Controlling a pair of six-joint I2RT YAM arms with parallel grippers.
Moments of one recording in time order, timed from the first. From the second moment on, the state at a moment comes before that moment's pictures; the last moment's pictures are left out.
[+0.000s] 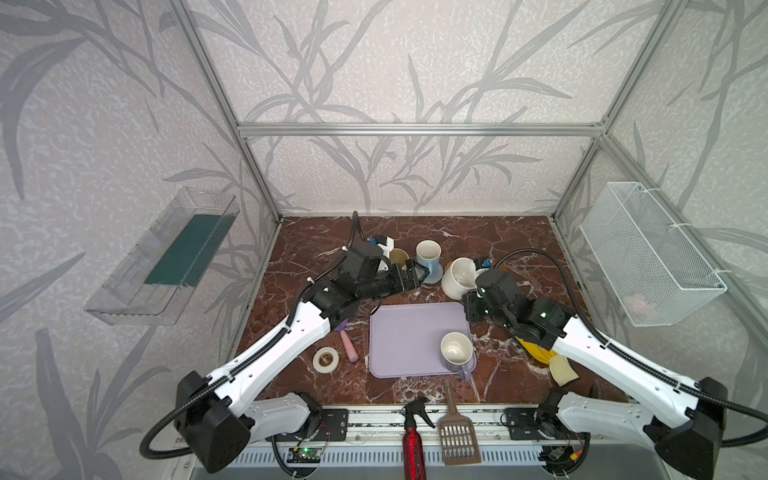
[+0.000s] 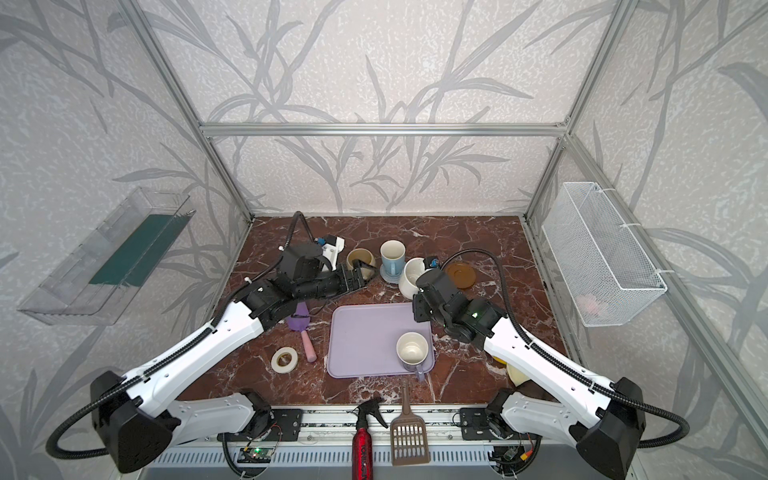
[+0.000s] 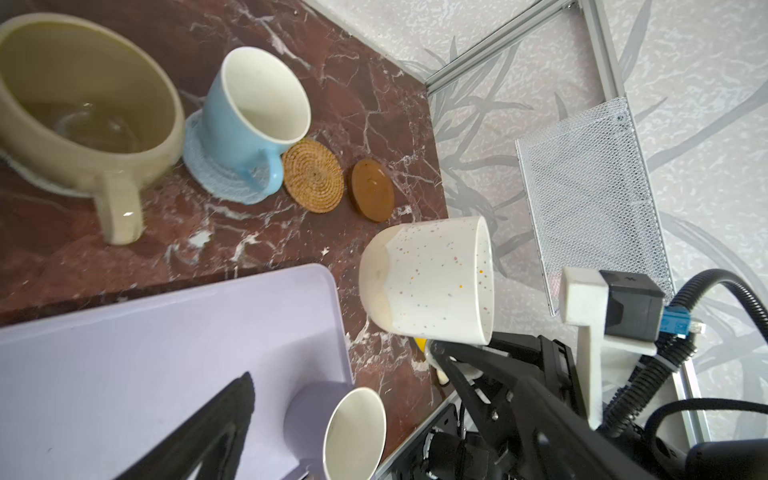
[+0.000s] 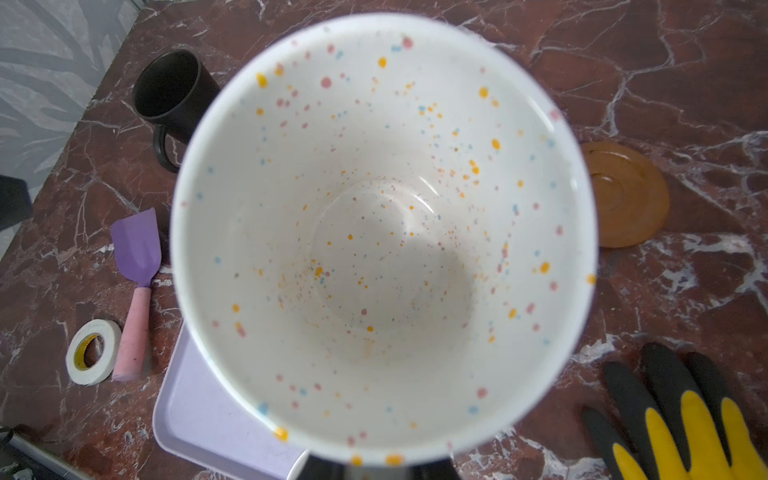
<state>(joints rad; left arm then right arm) -0.65 1.27 1.14 -0.39 0.27 -0.86 0.73 1.12 1.00 -0.67 0.22 0.53</state>
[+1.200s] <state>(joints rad) -0.63 1.69 1.35 -0.23 0.14 -0.91 0.46 1.67 1.31 -0.65 0.17 0.45</state>
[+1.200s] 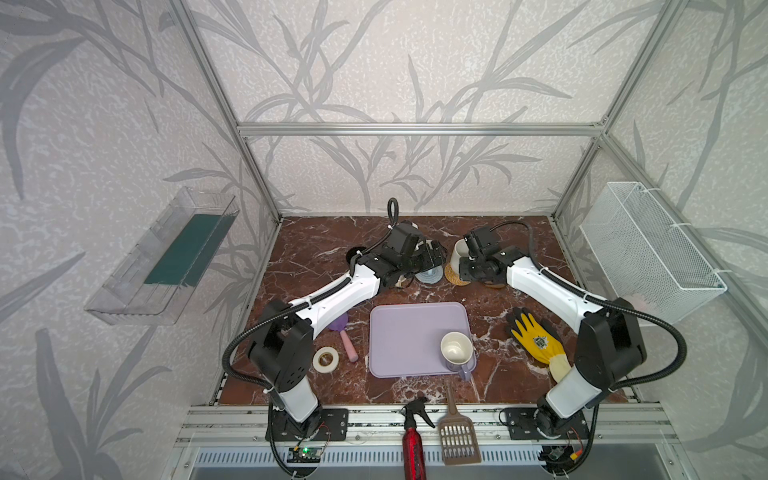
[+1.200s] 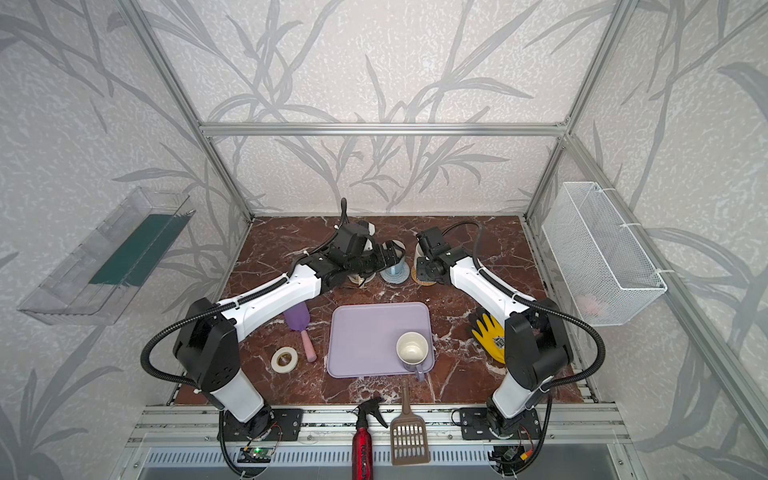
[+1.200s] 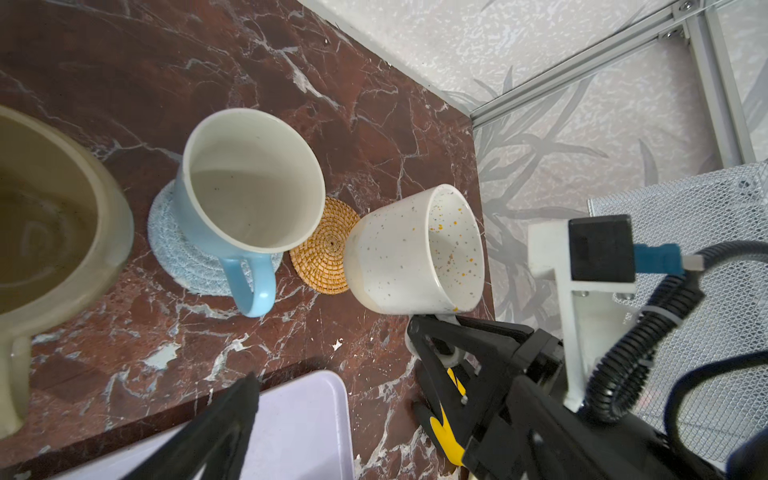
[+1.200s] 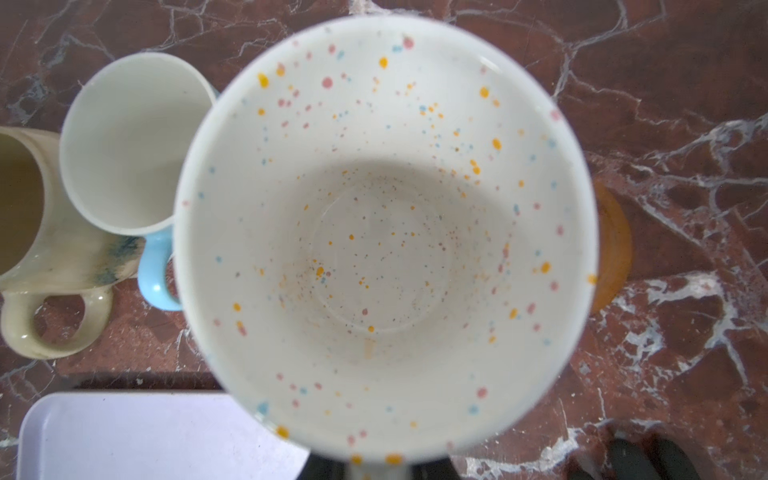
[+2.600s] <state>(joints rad) -0.60 1.69 1.30 -0.19 0.15 -0.91 0.48 1.87 1.29 -0.51 0.24 0.50</state>
